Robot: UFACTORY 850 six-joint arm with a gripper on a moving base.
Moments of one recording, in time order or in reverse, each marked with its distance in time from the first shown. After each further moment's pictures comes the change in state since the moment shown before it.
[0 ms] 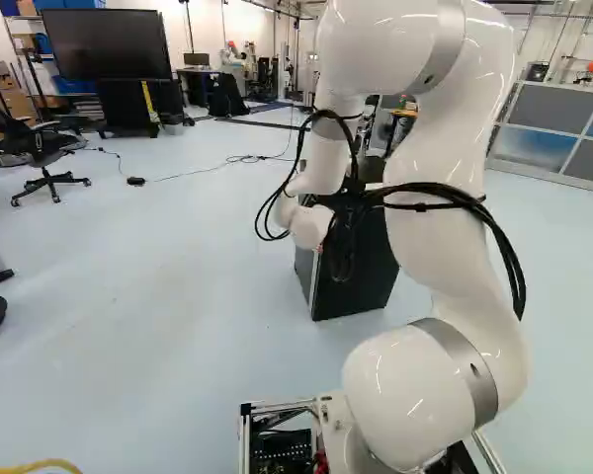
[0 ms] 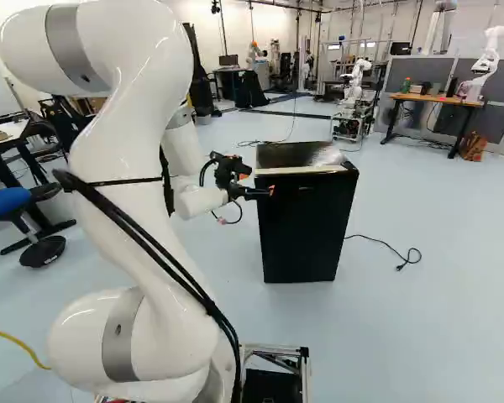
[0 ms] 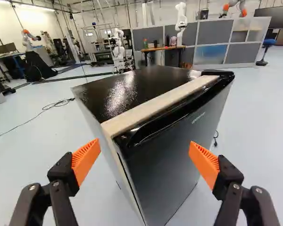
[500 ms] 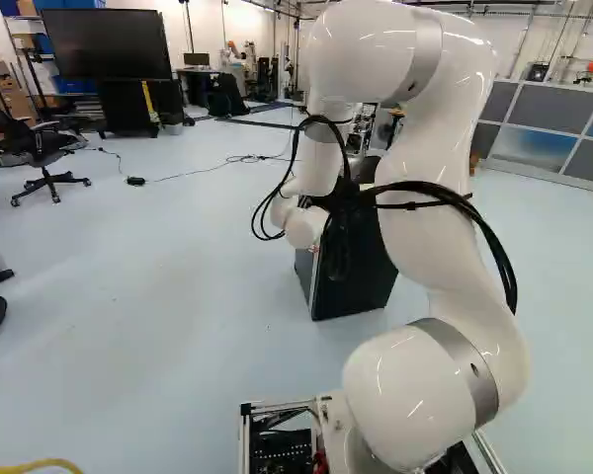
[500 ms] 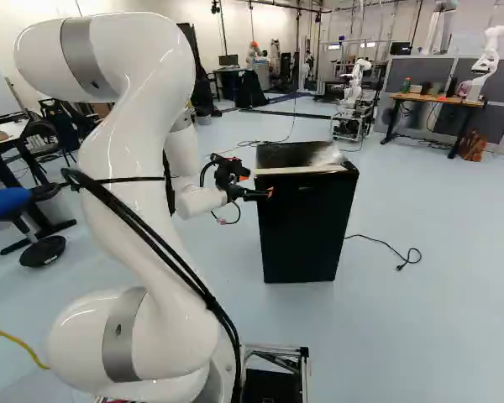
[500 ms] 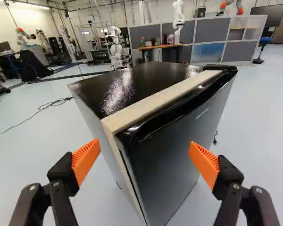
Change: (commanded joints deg) arm 1.0 -2.4 -2.4 2.1 0.0 0.0
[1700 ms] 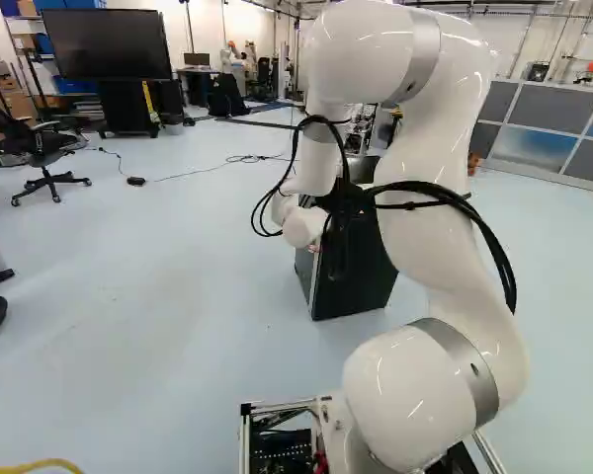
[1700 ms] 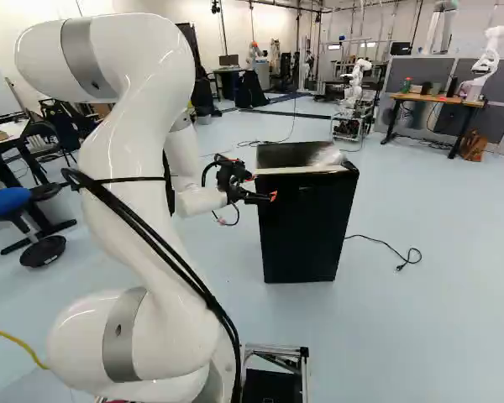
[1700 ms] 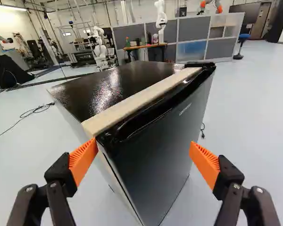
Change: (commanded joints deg) arm 0.1 -0.1 -0.1 6.3 0.0 0.0
